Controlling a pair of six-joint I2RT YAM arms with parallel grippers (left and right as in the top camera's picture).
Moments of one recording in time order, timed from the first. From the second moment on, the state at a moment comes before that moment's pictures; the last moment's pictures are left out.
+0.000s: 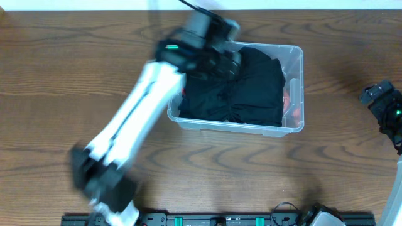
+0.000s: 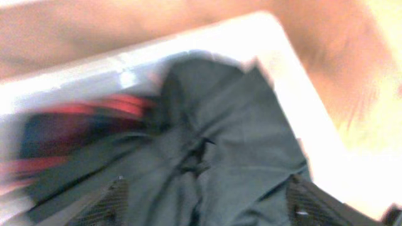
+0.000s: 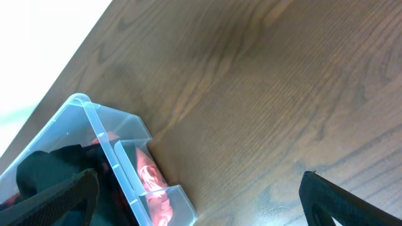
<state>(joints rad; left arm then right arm) -0.47 1.74 1.79 -0.85 0.31 -0.15 -0.54 1.17 1.23 -0.96 -0.21 0.44</state>
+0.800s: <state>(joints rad) -0.09 1.14 1.80 -1.13 -0.04 -0.15 -0.54 1.17 1.23 -0.96 -0.21 0.44</state>
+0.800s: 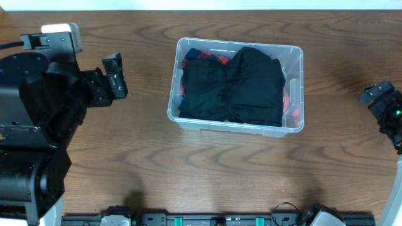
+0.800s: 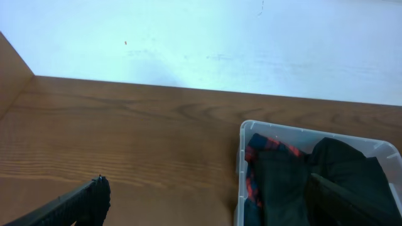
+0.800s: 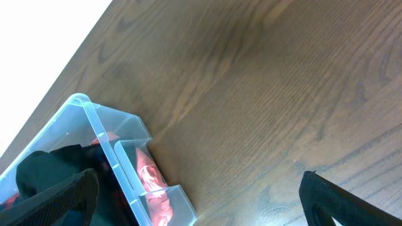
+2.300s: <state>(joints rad) -0.09 1.14 1.80 -1.14 -0.04 -0.15 -0.03 0.18 0.37 -0.46 -0.14 0.15</state>
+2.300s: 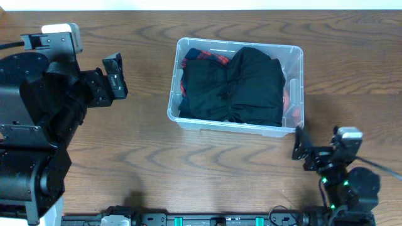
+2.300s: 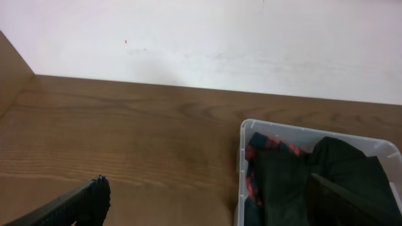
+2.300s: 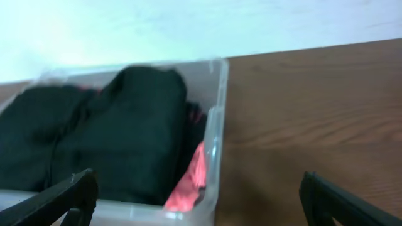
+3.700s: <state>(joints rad) -0.09 1.14 1.80 -1.14 -0.04 -0.15 0.03 0.01 0.11 -0.34 -0.14 0.01</state>
